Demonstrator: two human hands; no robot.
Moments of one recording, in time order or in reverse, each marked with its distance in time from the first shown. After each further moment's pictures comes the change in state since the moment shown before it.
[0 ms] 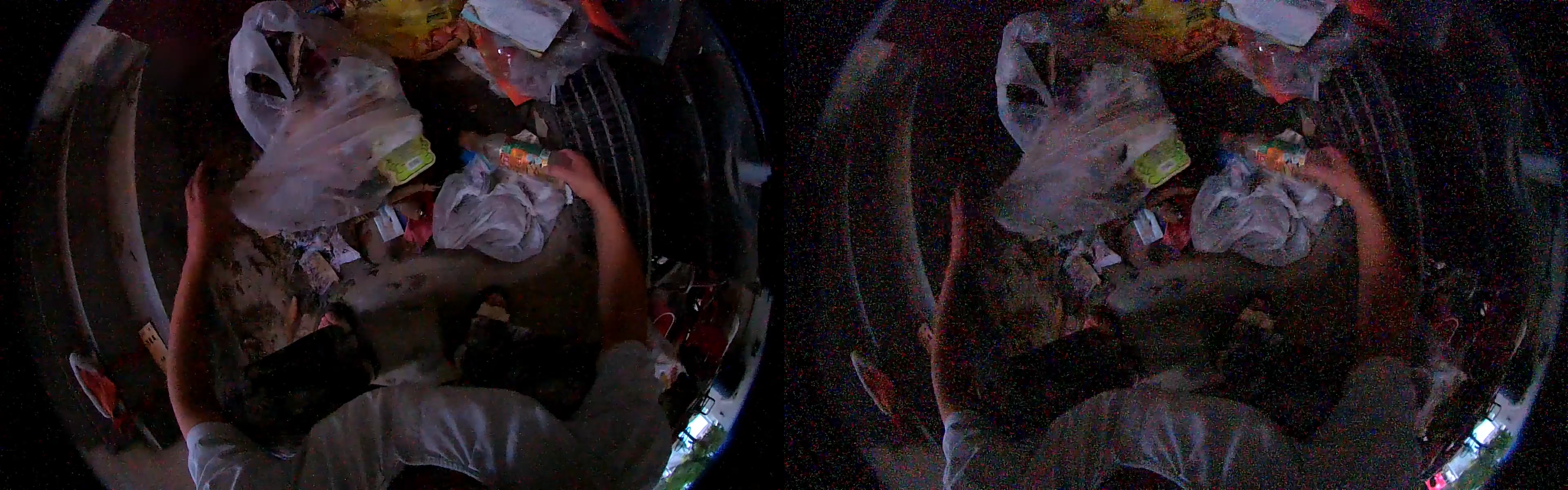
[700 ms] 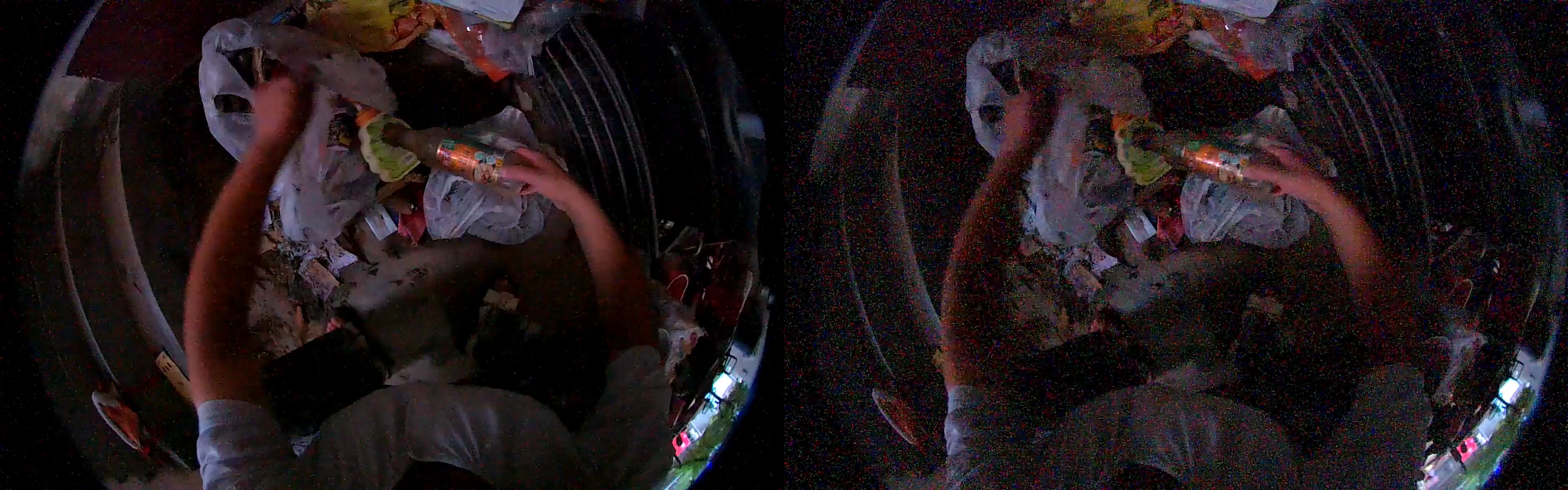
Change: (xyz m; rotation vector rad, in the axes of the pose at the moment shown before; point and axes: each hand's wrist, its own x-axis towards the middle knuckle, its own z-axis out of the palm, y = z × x) left_hand 0.156 0.198 0.060 0.178 -0.162 0.292; right_hand -0.053 -0.069 0.039 0.270 -0.306 0.136
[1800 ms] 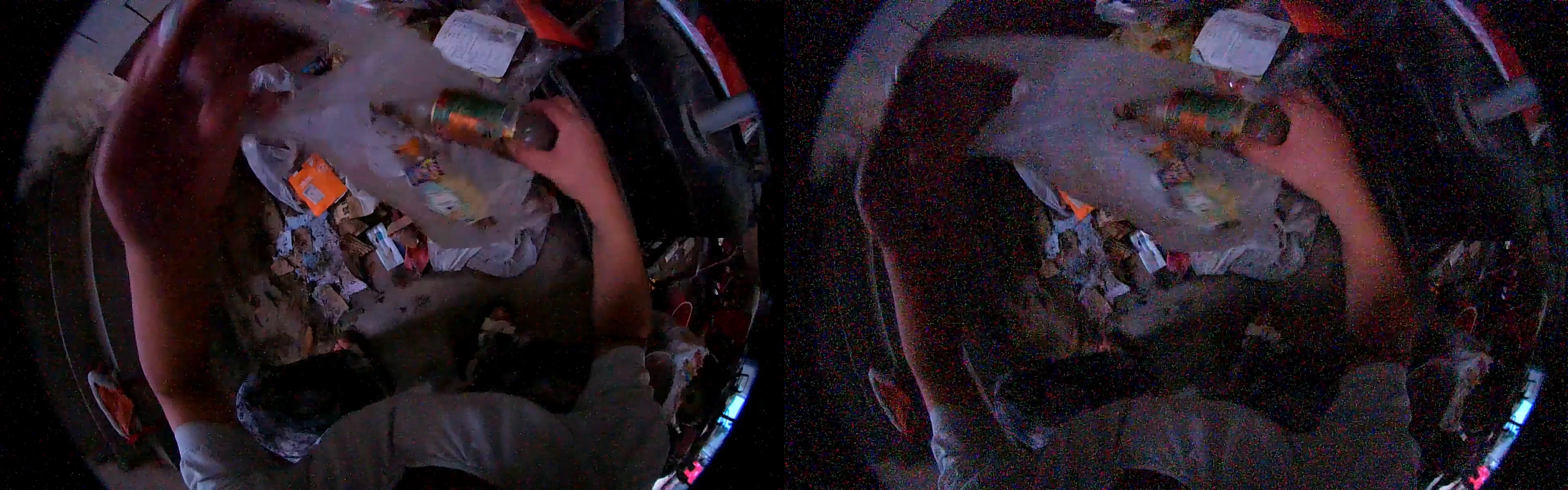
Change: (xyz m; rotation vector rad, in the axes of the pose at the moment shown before) left_hand -0.096 -0.014 -0.226 -2.077 -0.079 -0.018; right_hand -0.100 -0.138 0.019 -0.888 0.812 -0.748
